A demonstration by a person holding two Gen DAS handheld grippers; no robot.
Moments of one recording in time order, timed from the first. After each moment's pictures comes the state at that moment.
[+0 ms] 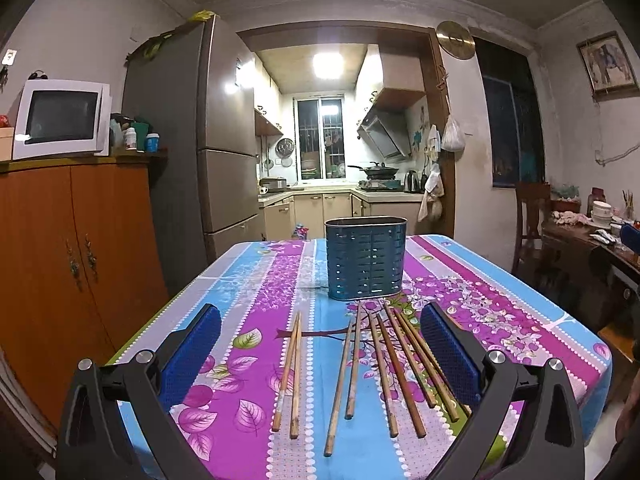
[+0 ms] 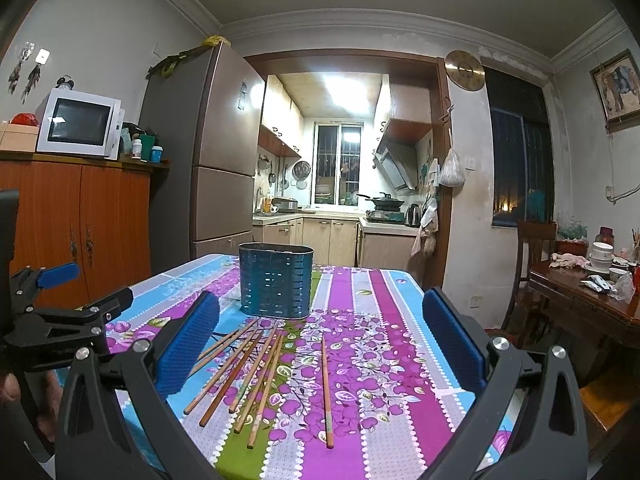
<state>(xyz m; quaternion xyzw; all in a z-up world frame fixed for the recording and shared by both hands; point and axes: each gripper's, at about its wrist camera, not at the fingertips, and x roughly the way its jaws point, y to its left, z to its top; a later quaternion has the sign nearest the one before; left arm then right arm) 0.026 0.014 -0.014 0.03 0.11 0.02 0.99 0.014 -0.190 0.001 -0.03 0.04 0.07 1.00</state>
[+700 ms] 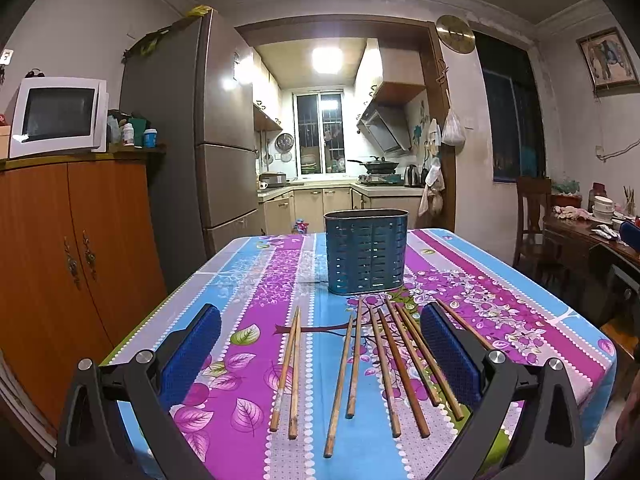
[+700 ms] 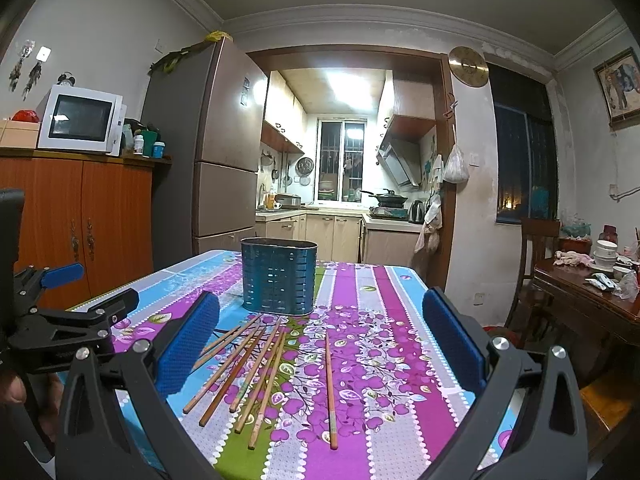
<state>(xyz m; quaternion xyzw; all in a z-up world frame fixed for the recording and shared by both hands) 0.037 0.014 -0.019 0.03 0.12 0.02 0.99 0.019 -0.185 -0.002 -0.03 0.05 0.07 1.00</state>
